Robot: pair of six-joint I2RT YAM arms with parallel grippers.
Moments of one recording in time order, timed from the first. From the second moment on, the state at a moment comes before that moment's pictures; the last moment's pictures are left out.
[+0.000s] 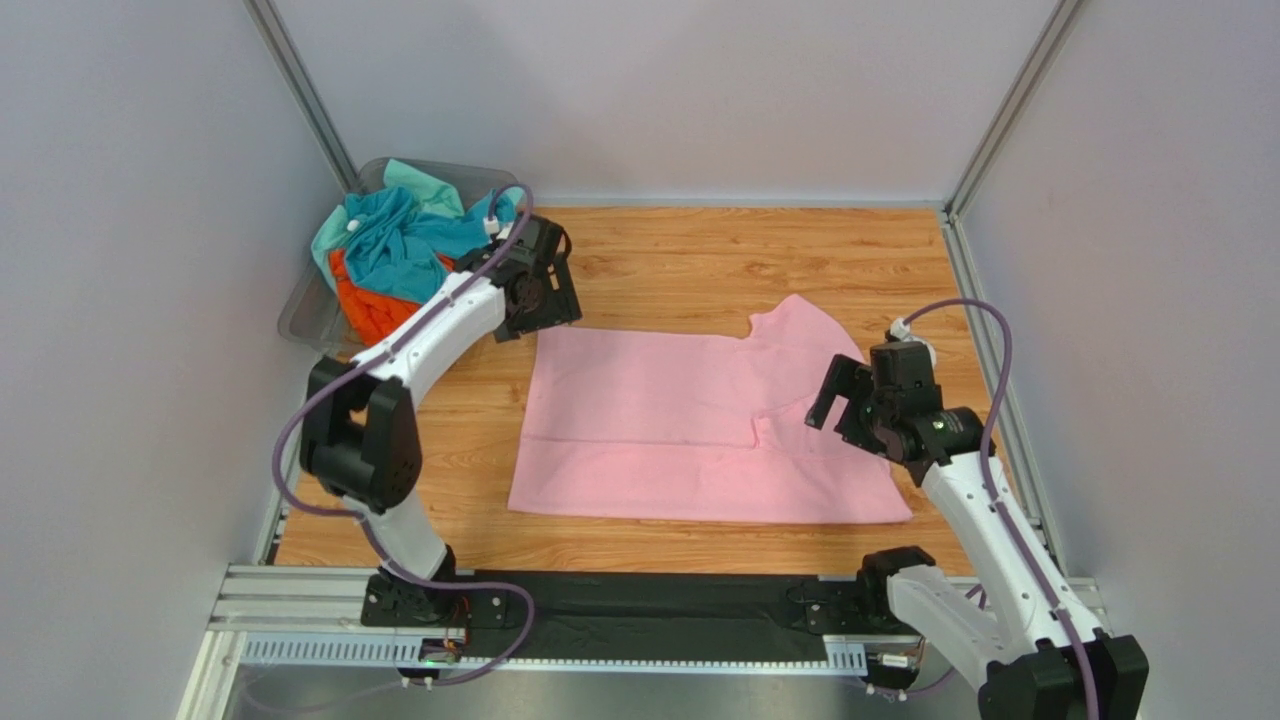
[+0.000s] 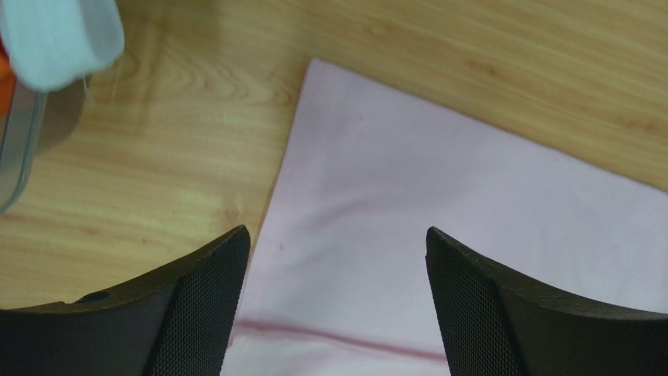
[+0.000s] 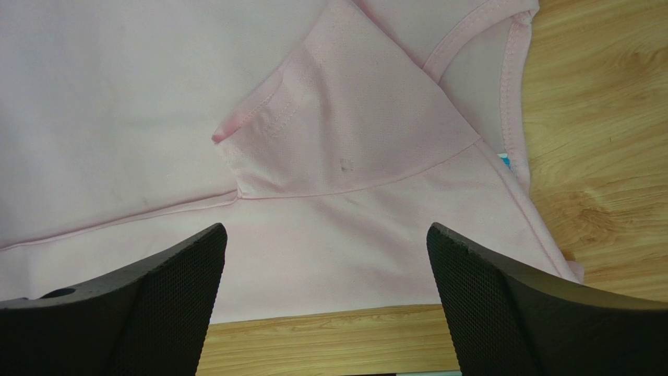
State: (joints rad) left arm -0.40 1.69 1.40 -0.74 -0.26 -0.64; right arm 0.18 0.88 0.73 -0.76 0.08 0.55
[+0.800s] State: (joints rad) left arm -0.28 2.18 1.70 -0.74 -0.24 -0.57; right arm 0.18 1.03 0.73 -0.67 0.05 0.51
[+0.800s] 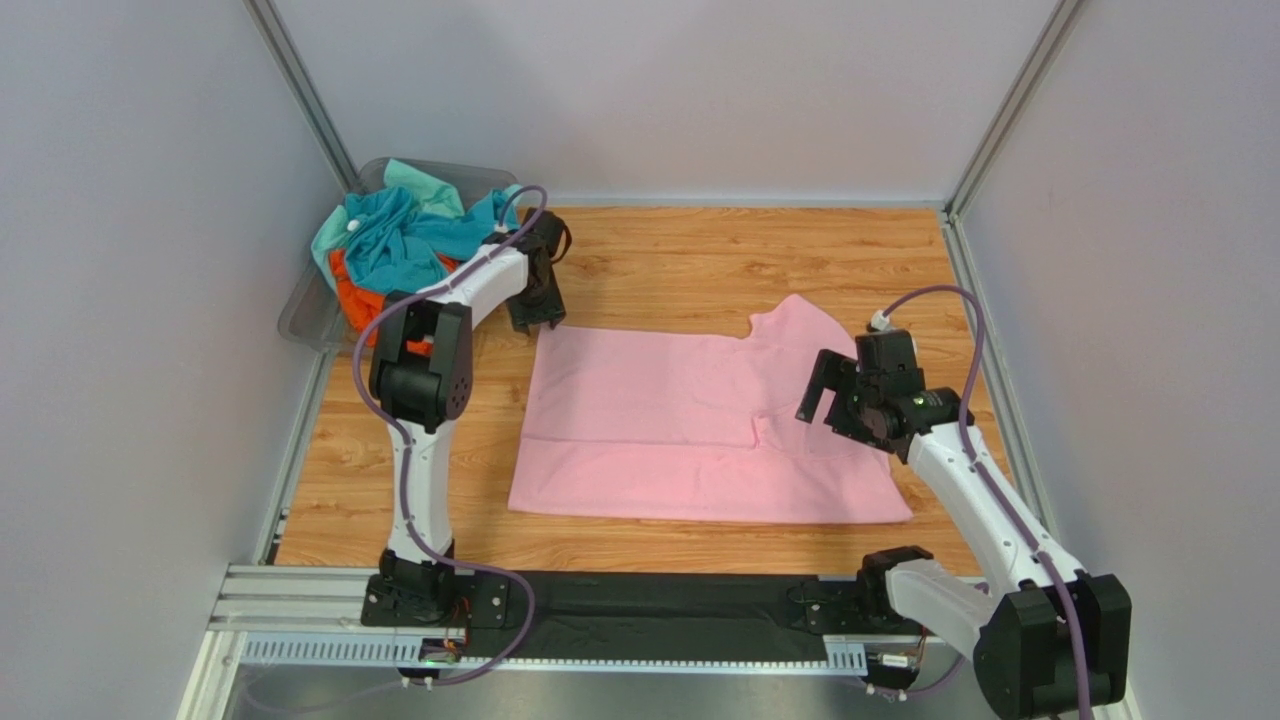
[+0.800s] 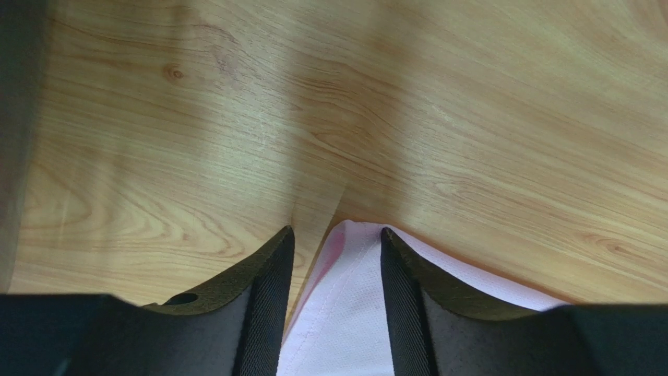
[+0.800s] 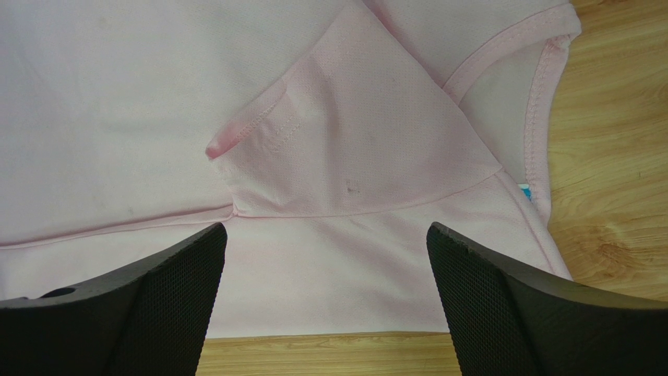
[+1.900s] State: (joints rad) left arm -0.28 2.11 1.56 -0.59 -0.09 -0.51; right arm 0.13 2.00 1.69 -0.58 0.17 0.45
